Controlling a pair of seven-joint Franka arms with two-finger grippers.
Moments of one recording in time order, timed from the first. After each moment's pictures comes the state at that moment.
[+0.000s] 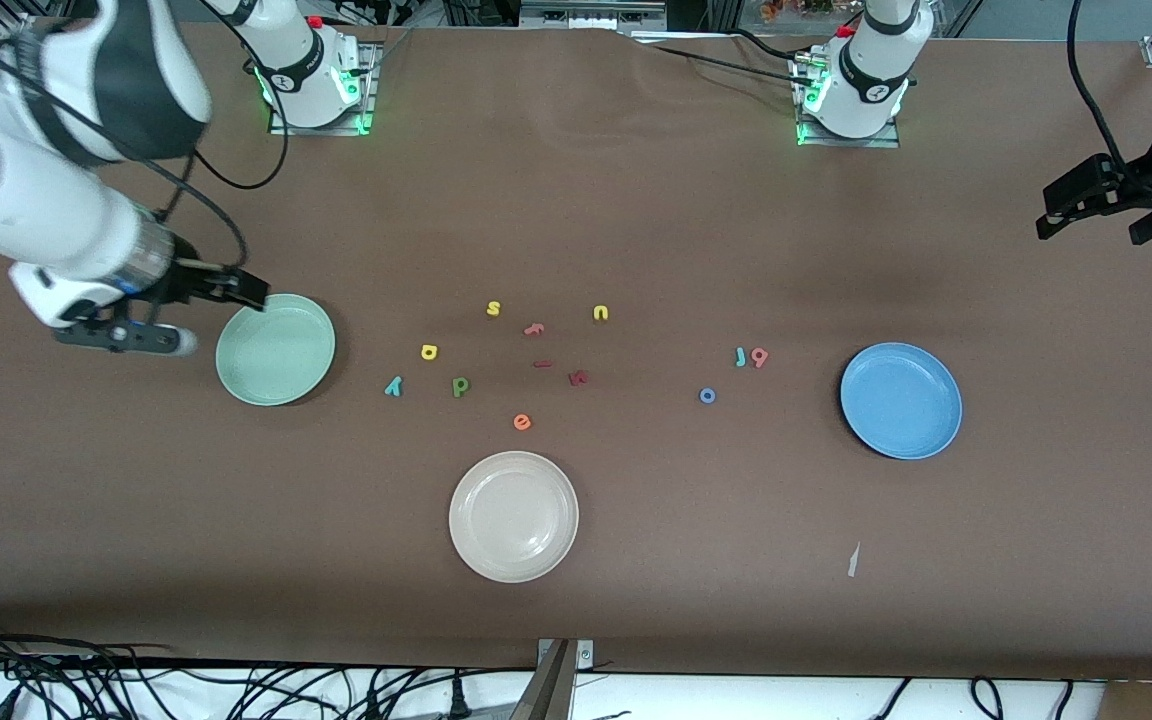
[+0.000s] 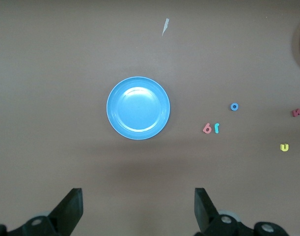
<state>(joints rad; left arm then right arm) 0.00 0.01 0.00 -1.50 -0.03 1.49 0.02 0.21 0.20 0.01 -1.70 0.00 1.78 0.37</state>
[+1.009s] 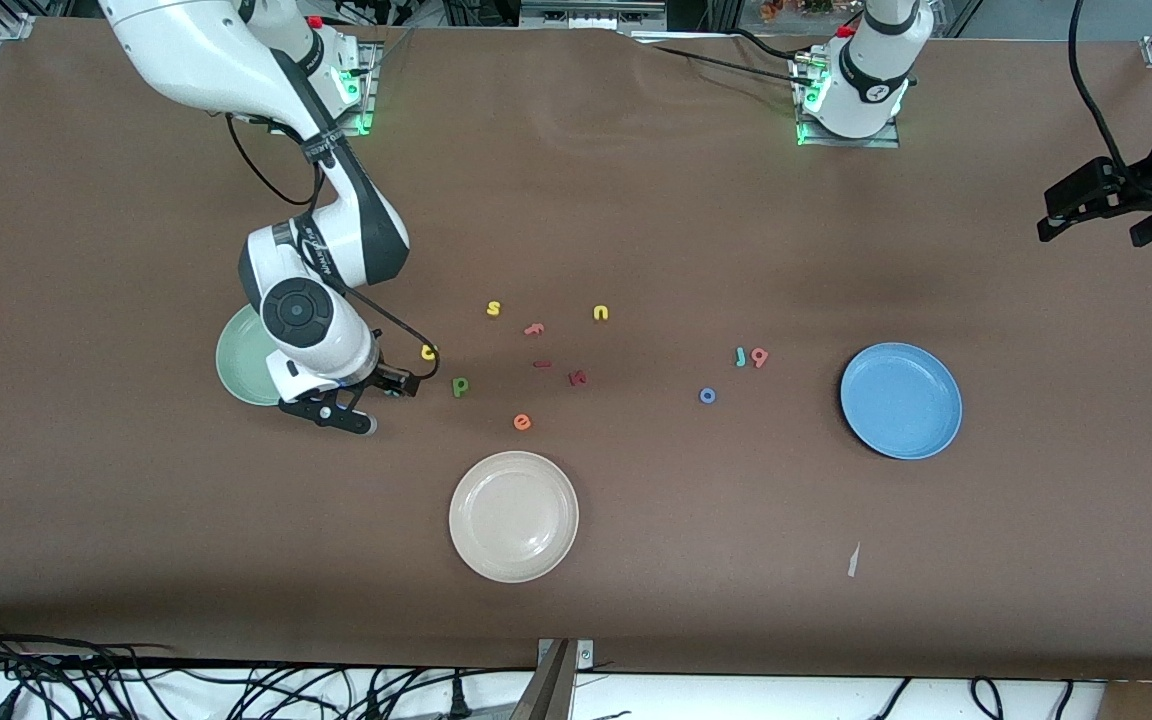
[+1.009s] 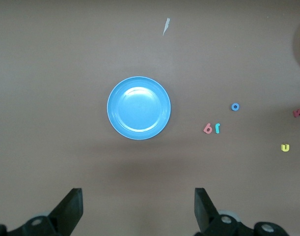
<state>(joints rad) 0.00 0.01 0.00 -1.50 -0.03 1.49 0.02 0.36 0.55 0.01 -1.78 -0.10 2.26 0.70</state>
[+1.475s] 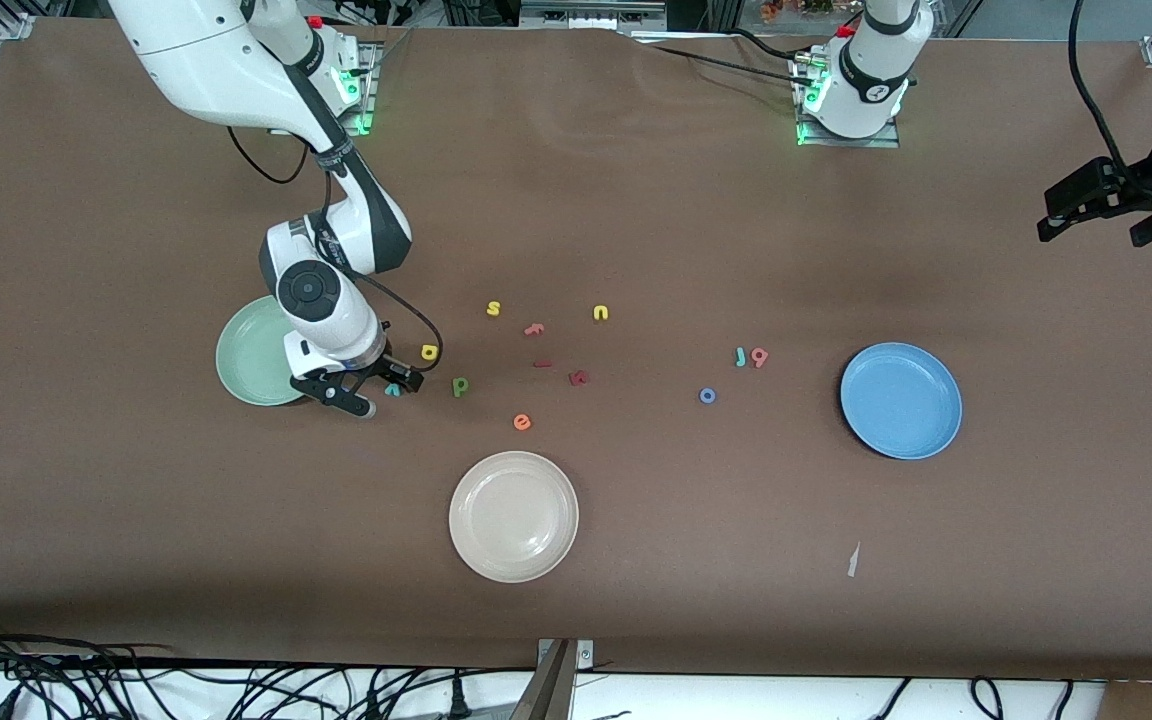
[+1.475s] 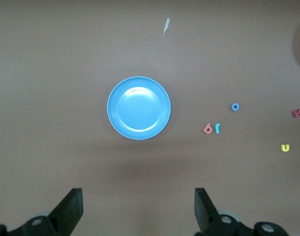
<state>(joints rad) 0.00 0.01 0.00 -1.50 -0.03 1.49 0.02 0.36 0.55 0.01 -1.96 -0.10 2.50 0.83</state>
